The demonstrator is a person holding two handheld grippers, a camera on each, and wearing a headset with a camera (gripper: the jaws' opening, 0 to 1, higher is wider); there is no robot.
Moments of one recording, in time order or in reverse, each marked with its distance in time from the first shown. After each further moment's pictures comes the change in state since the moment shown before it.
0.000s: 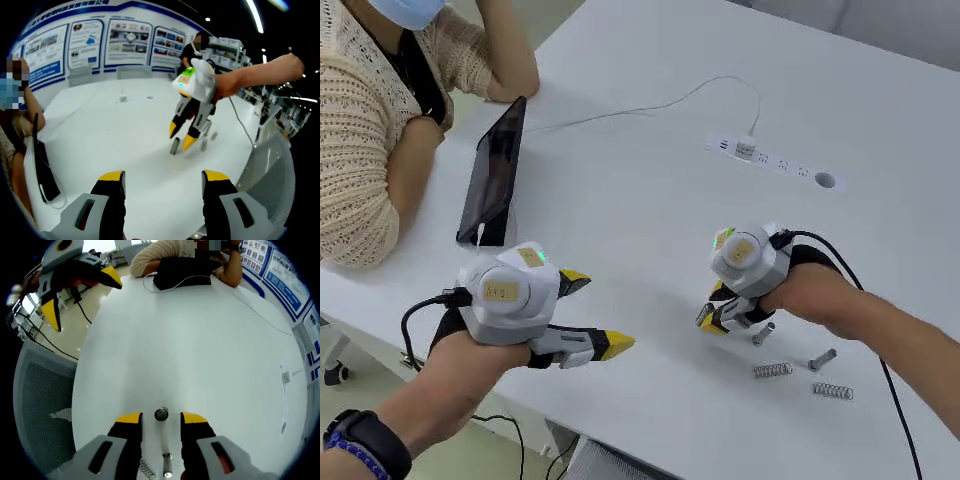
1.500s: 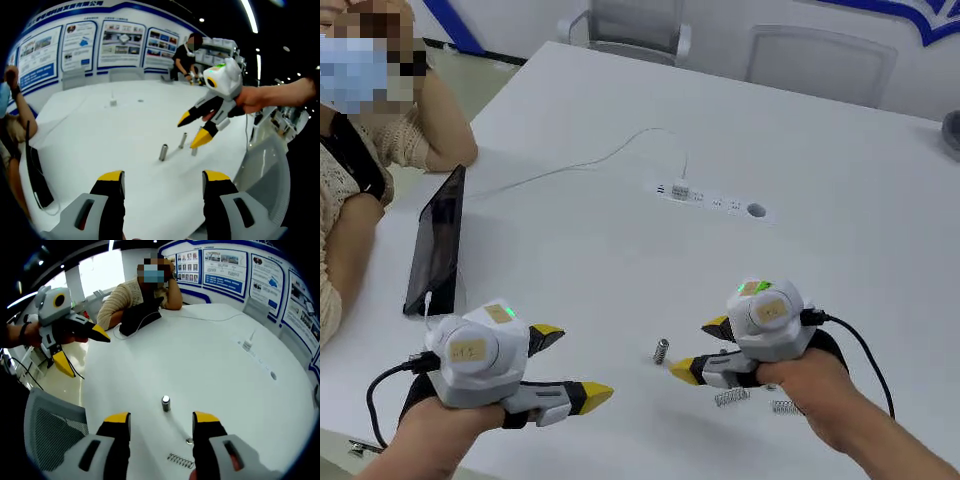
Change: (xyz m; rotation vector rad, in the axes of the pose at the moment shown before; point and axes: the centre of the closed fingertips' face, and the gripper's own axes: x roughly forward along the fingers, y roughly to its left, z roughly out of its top) left arm 0.009 -0.023 0.014 0.020 -0.005 -0.054; right arm -0.060 0.020 -0.013 0.424 -0.380 -0.211
